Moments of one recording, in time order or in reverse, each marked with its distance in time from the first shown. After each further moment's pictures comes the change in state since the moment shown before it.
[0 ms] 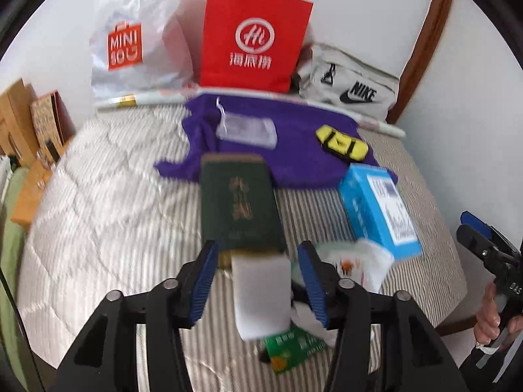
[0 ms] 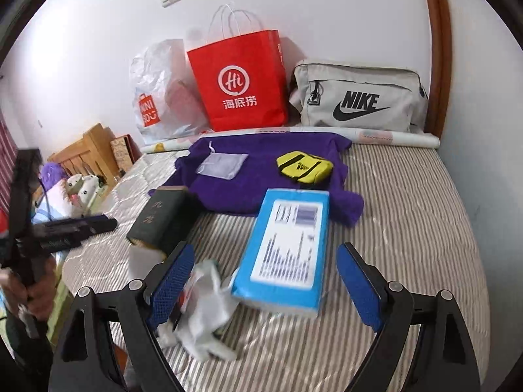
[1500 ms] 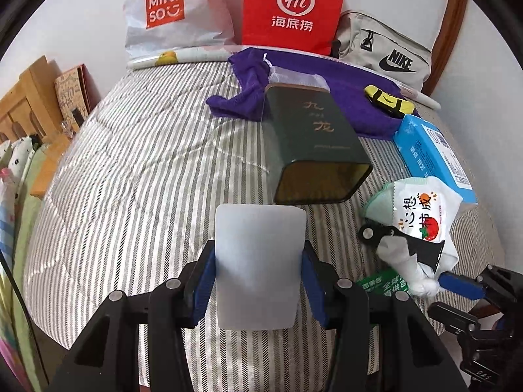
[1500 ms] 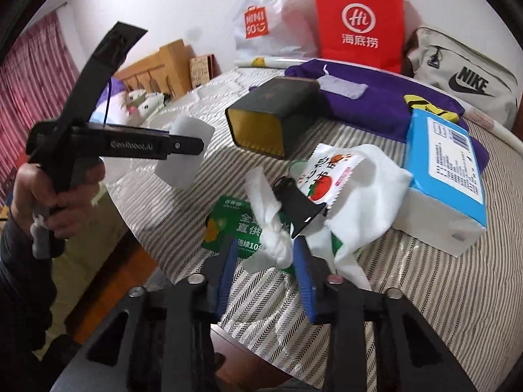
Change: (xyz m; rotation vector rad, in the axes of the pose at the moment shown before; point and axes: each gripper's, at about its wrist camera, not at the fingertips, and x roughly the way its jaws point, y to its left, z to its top) left arm 0.024 0.053 -0.052 -0.009 0.065 0.122; right arm 0.044 0.103 -0.113 -0.297 0.186 0.224
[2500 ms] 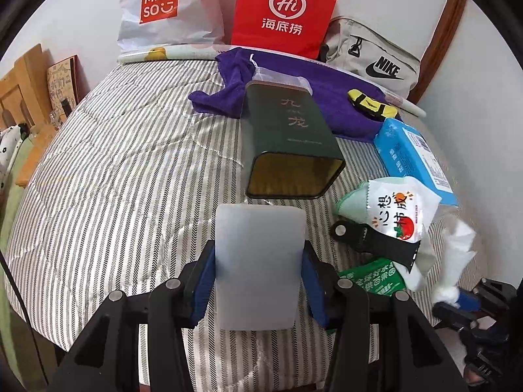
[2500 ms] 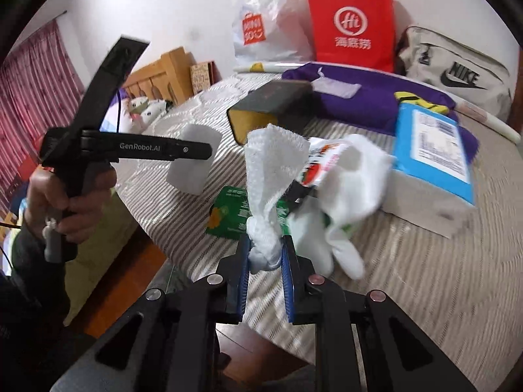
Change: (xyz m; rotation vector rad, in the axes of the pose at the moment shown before) left arm -0.007 -0.013 -0.009 -0.038 -0.023 -0.071; right arm -0.025 -0.016 -0.018 0.044 -0.047 0.015
